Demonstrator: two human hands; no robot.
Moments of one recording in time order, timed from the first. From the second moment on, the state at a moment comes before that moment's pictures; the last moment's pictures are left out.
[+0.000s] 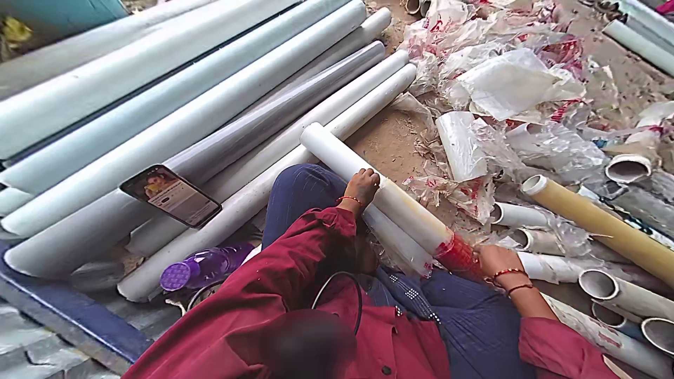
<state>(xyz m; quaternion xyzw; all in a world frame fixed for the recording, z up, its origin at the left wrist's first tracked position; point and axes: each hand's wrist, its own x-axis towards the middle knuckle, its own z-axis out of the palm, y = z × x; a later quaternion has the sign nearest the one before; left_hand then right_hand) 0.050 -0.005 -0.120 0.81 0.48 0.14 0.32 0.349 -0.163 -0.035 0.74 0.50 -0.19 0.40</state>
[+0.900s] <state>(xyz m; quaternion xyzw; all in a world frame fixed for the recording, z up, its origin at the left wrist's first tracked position) 0.072 -0.034 -0.145 0.76 0.54 0.27 0.25 0.342 -0.143 -0.108 0.89 0.41 -0.19 0.04</state>
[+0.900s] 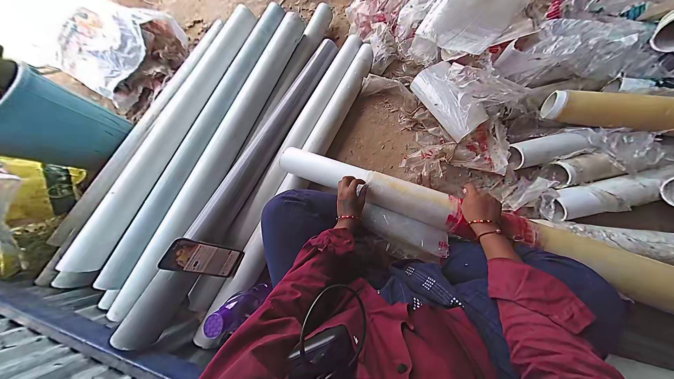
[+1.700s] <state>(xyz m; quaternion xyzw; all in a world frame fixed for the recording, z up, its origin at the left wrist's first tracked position) 0.084 -0.030 -0.146 0.75 0.57 0.21 0.26 0.333 -0.143 -0.112 0.90 0.40 -0.17 0.03</state>
